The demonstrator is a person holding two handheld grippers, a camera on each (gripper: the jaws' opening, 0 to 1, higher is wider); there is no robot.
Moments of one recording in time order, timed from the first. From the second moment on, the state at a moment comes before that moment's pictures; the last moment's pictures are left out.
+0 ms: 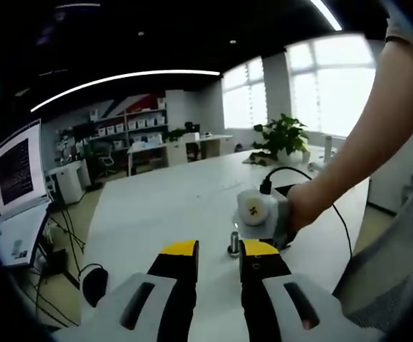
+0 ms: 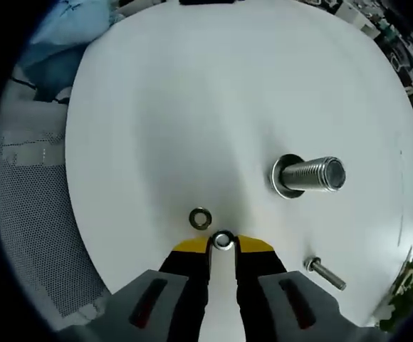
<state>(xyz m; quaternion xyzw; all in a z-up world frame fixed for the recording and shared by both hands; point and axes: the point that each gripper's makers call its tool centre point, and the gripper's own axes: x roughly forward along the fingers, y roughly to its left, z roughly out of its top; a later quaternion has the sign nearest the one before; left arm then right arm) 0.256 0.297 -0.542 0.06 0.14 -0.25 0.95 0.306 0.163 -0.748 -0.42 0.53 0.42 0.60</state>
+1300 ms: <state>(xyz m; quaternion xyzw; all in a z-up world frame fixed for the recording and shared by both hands) 0.256 0.295 -0.542 0.07 0.14 -0.26 0.95 0.307 0.162 -0.748 -0.42 0.55 0.40 0.60</state>
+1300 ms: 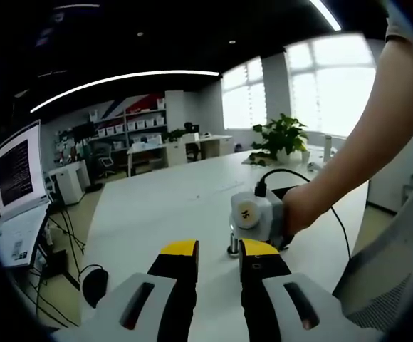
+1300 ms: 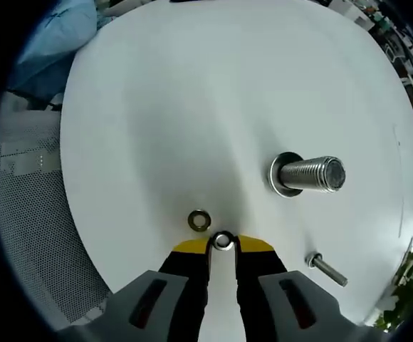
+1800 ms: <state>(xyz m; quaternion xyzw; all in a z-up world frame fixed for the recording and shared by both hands) 0.256 0.295 -0.540 0.06 0.14 -0.26 0.95 0.306 0.163 -0.747 -0.42 0.54 0.41 0.61</state>
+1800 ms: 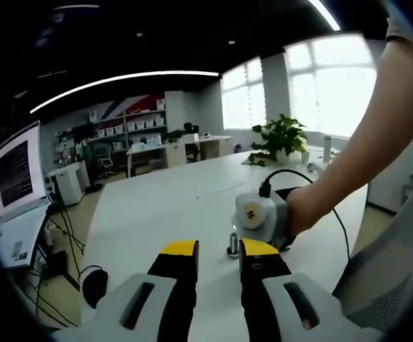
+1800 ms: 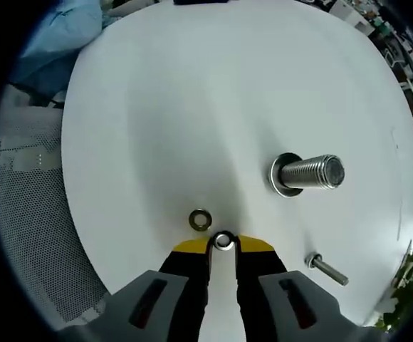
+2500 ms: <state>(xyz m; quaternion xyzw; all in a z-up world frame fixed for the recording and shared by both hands) 0.256 0.295 -0.537 0.06 0.13 -0.26 0.96 0.306 0.157 -0.745 -0.35 0.51 0.40 0.68</state>
